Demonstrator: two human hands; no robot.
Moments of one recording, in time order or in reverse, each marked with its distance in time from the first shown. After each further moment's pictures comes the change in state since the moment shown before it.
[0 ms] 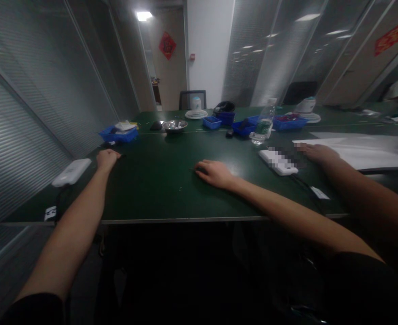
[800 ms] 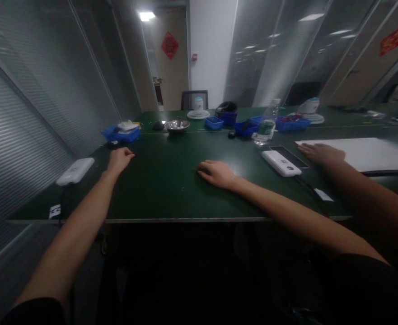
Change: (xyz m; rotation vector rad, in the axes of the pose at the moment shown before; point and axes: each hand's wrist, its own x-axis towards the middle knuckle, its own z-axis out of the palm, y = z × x) left_hand -0.011 0.018 0.018 0.045 -0.076 0.116; right_hand 0.000 0.000 0.000 -0.004 -0.010 0.006
